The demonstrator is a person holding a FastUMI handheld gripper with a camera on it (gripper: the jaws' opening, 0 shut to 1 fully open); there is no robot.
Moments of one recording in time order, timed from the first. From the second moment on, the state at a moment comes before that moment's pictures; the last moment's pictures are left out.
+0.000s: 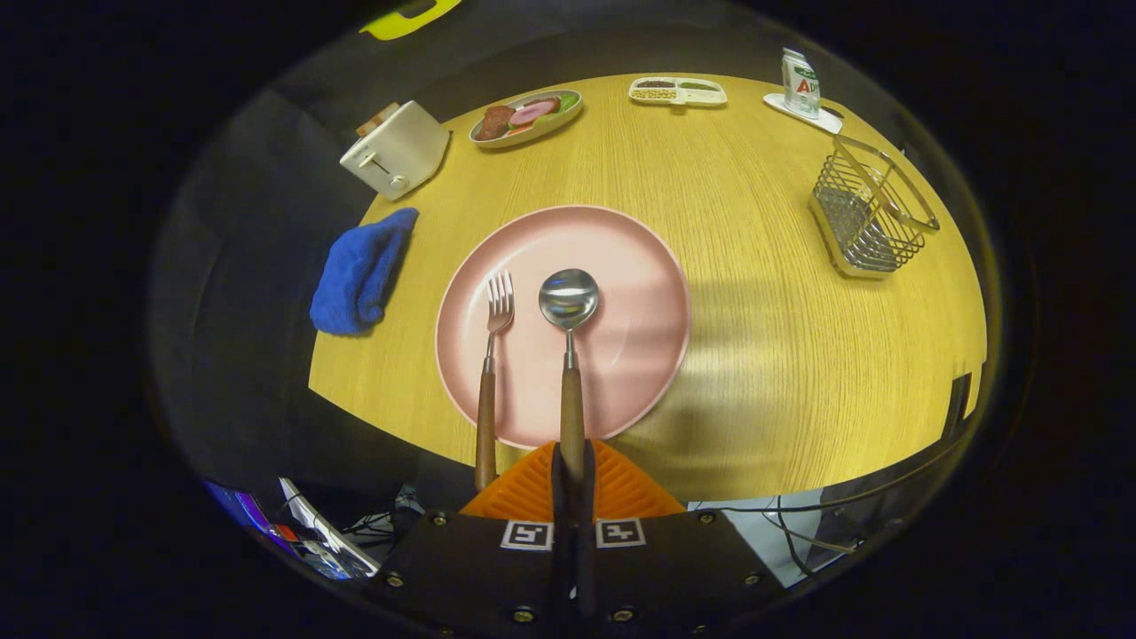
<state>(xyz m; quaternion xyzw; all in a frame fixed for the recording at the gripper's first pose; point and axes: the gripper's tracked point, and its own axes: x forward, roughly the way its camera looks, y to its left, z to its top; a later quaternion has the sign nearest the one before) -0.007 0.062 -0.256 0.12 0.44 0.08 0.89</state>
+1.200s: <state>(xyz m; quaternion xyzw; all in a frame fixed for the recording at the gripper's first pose) 0.000 -0.135 -0.173 0.26 0.35 -0.12 0.89</state>
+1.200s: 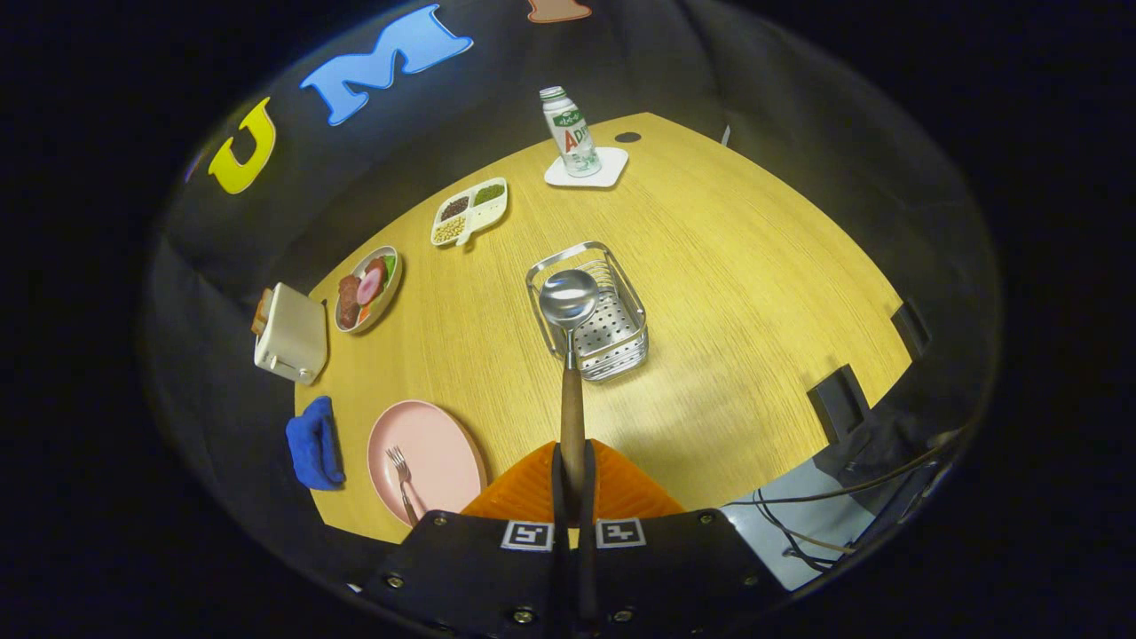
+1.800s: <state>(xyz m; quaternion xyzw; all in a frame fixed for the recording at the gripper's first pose) 0.020 -0.156 -0.150 0.28 0.35 -0.13 0.89</state>
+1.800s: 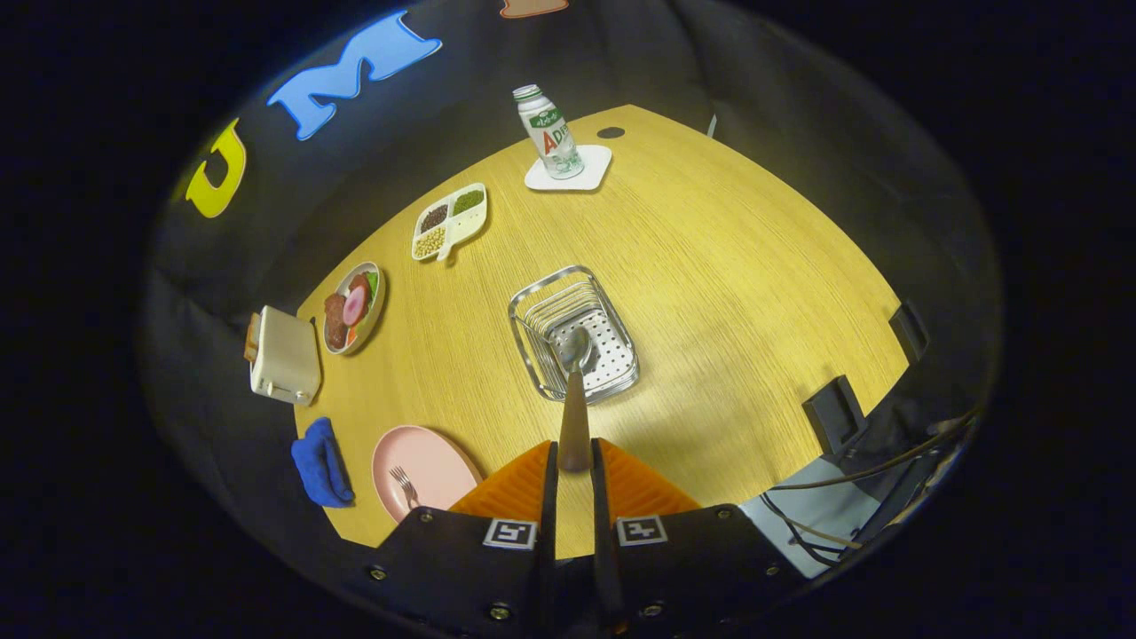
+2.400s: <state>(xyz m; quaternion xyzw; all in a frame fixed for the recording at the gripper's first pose) 0.013 -0.133 -0.141 0.27 0.34 -0.11 0.89</state>
